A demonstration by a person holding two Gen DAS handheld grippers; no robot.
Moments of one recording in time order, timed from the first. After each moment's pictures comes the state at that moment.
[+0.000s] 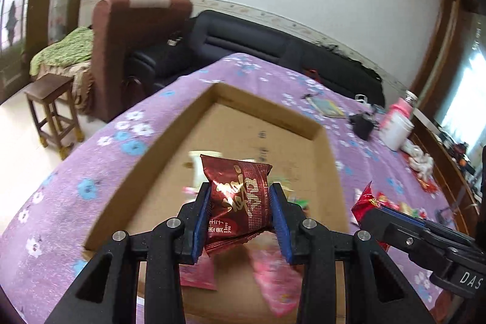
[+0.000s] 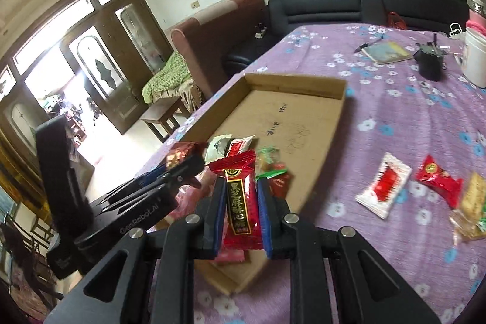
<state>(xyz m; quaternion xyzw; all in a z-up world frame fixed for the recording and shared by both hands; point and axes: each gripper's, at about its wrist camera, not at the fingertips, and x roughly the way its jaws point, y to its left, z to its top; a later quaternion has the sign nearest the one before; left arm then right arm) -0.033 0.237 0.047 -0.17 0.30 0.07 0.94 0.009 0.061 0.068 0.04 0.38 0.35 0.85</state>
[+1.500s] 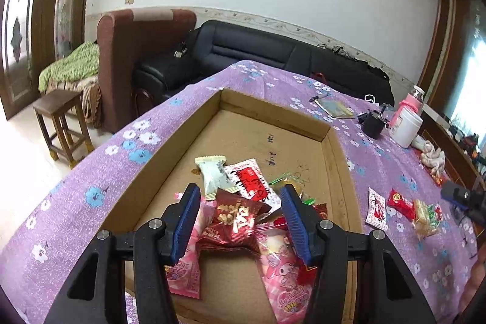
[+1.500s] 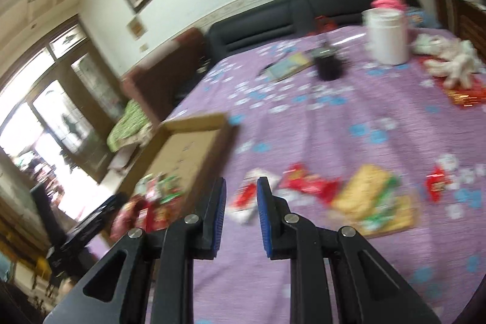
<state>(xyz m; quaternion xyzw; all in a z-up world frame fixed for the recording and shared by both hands) -0.033 0.221 0.046 -0.13 0.29 0.08 0.95 0.035 -0.104 0.076 0.13 0.35 0.23 0.90</state>
